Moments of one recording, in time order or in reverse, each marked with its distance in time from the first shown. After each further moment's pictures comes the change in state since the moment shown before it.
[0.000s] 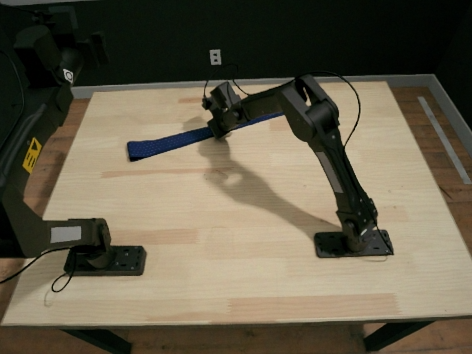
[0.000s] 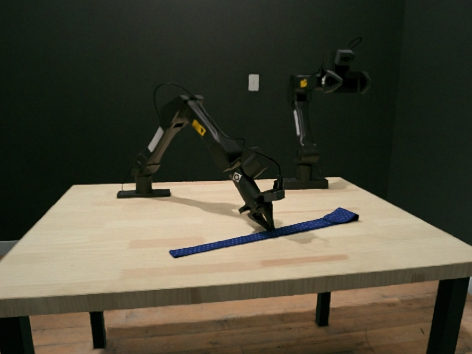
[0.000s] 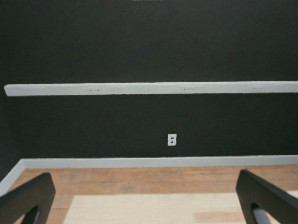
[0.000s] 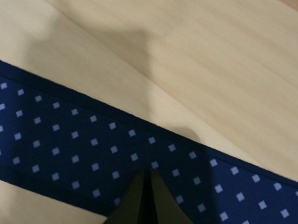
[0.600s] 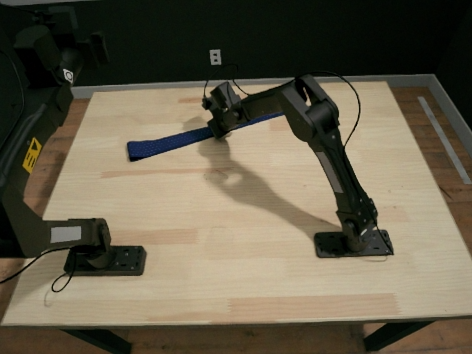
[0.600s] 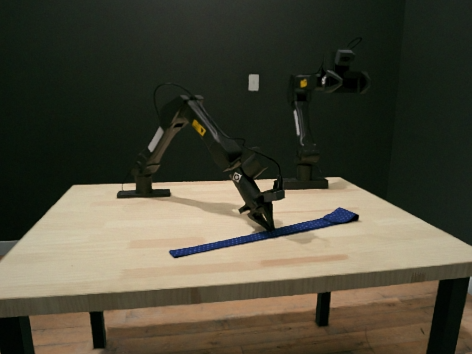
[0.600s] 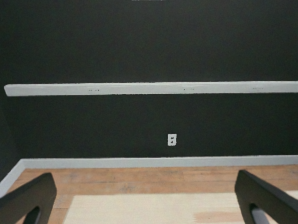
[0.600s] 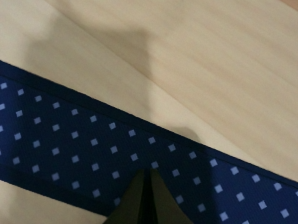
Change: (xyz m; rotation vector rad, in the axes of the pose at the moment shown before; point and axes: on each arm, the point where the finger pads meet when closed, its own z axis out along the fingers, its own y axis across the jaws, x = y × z) left arm 0.000 0.000 0.000 0.000 0.000 0.000; right arm 0.000 0.000 0.000 0.000 0.000 0.000
